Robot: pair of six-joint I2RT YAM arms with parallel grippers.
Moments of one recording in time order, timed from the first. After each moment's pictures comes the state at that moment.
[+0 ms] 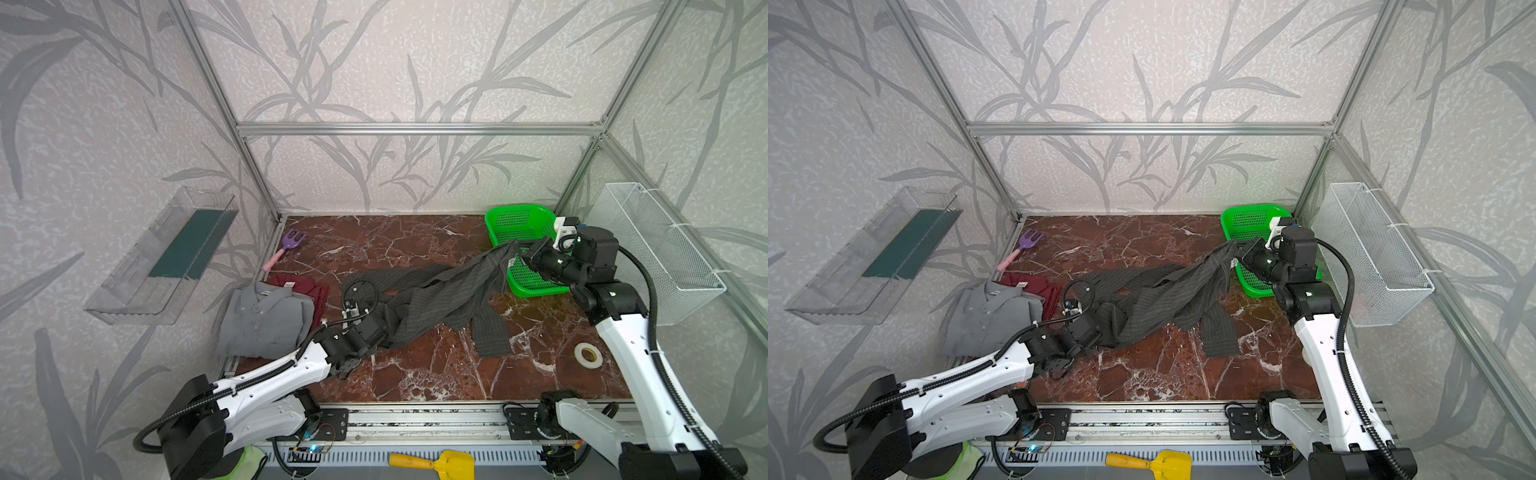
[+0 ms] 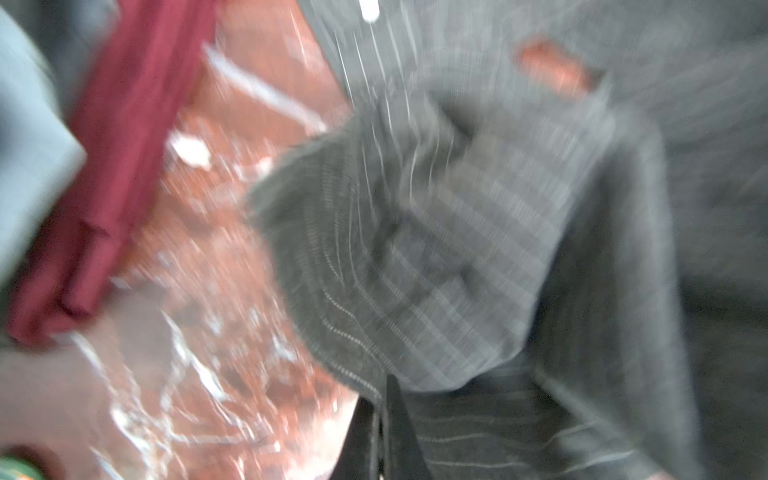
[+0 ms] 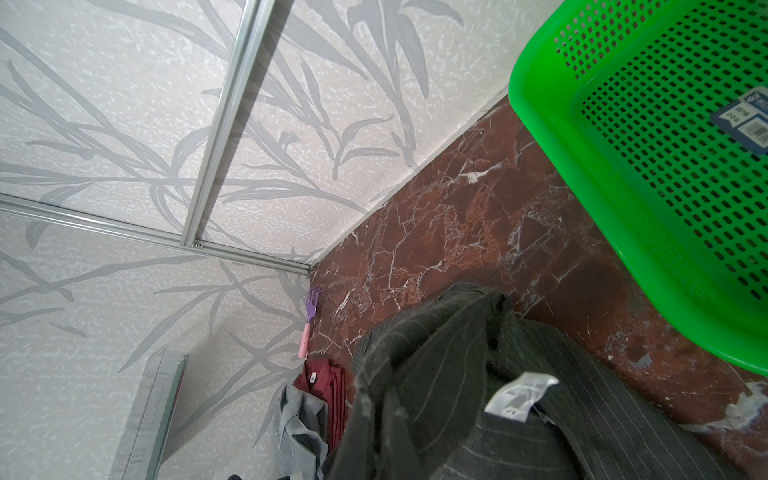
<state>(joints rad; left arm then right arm) -0.80 1.06 0.66 -0.74 -0.47 -0.96 0.06 1.05 1.17 -0.53 -0.40 0.87</state>
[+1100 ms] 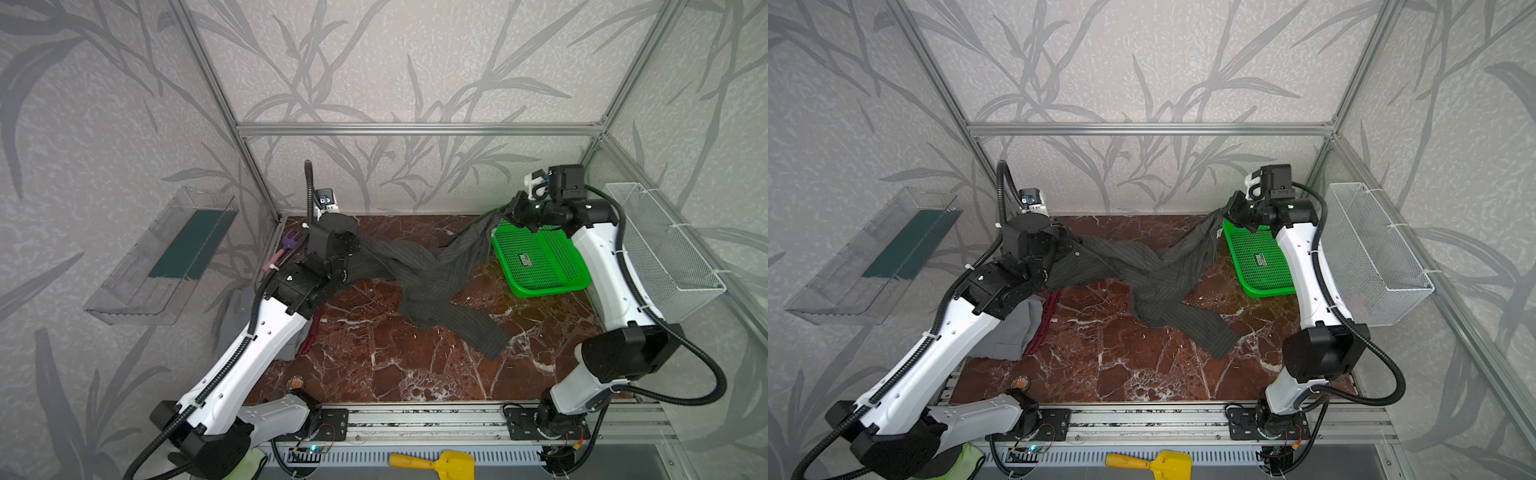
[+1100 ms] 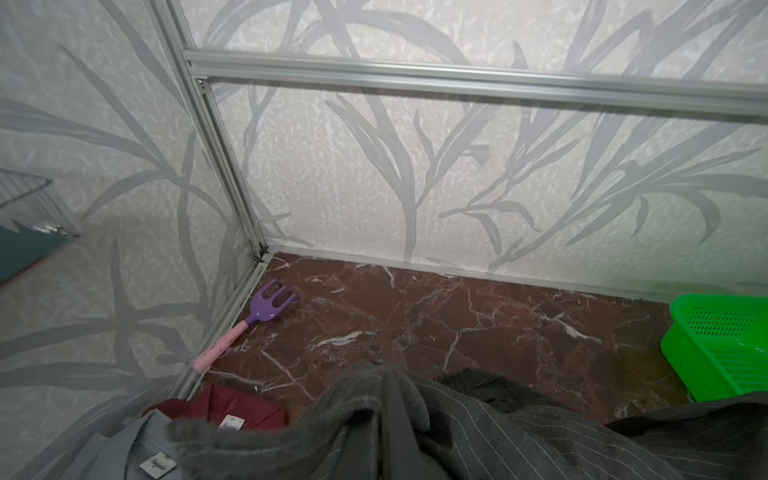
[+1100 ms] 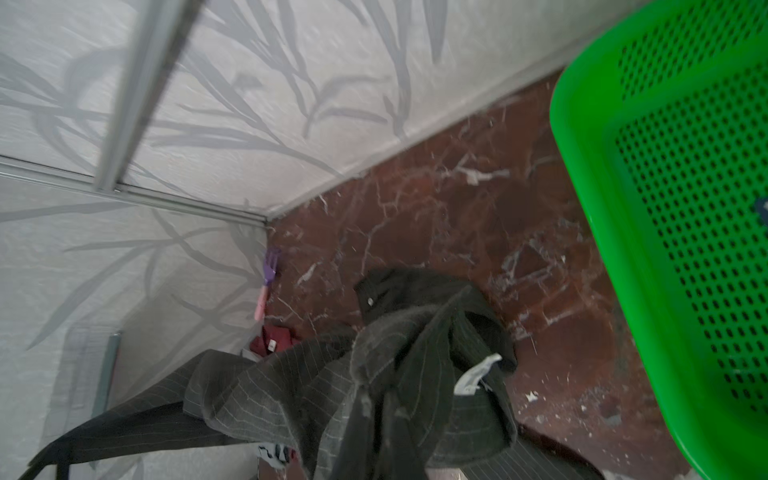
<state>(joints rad) -0.53 1.17 1.37 -0.57 -0.65 -0.29 0.10 1.68 1.80 -0.89 -0.46 0.60</state>
